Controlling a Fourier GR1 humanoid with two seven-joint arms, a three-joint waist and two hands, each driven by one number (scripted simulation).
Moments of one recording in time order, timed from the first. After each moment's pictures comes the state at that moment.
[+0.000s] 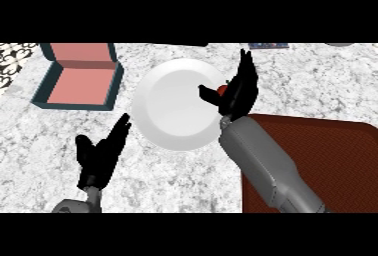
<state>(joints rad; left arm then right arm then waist) -0.05 0.13 -0.18 -1.46 0.14 0.09 0.20 -0.82 0.00 0.40 -0.79 0.89 -1.11 0.89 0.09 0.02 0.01</state>
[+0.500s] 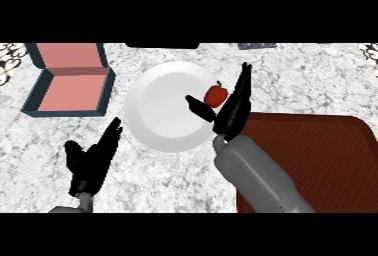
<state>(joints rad) 0.00 0.15 -0.15 -1.48 0.14 0.10 0.19 -0.69 0.00 0.52 -0.98 0.65 -1.28 0.77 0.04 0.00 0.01</state>
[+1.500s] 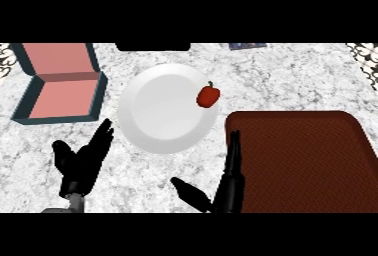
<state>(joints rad) 0.01 0.15 -0.08 -1.48 0.15 0.06 0.20 -0.12 -0.01 0.82 -1.43 0.76 -1.20 0.66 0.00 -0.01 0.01</state>
